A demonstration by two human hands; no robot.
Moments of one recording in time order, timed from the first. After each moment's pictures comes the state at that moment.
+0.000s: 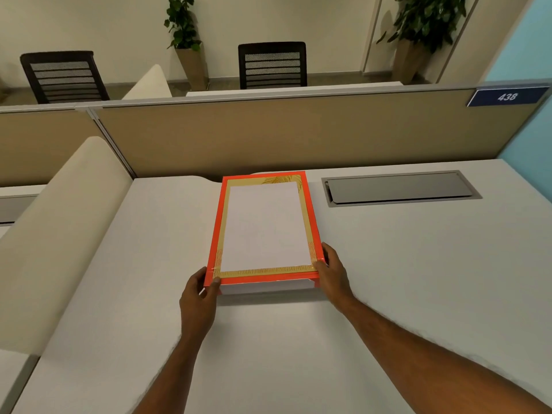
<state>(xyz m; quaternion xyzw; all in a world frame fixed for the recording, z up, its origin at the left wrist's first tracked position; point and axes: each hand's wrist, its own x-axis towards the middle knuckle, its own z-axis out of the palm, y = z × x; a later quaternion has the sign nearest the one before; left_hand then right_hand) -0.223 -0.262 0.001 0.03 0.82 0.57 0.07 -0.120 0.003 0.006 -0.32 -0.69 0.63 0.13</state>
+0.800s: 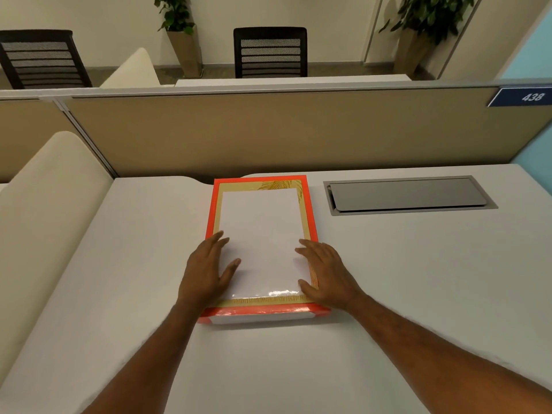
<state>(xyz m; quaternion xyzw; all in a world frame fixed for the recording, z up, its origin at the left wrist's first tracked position) -0.323 -0.201 0.002 0.32 0.92 0.24 -0.01 -0.163 0.057 -0.012 -0.05 -0.97 0.21 0.09</state>
